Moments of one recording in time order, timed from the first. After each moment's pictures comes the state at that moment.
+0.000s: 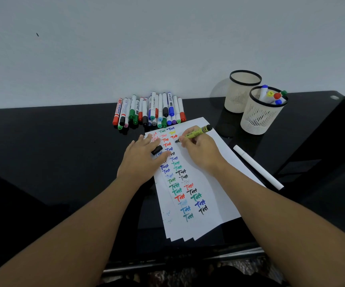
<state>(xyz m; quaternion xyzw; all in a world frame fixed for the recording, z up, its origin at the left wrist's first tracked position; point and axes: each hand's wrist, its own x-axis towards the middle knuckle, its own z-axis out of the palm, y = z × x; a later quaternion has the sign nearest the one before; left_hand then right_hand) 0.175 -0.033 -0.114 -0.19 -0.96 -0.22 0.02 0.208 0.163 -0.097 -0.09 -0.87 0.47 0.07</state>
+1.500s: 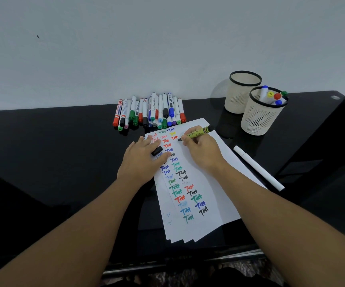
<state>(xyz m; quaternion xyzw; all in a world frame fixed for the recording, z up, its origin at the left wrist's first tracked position) 0.176 -0.033 -0.111 -0.19 -0.96 -0.23 0.01 0.203 0.166 -0.102 -0.11 -0.88 0.46 0.09</state>
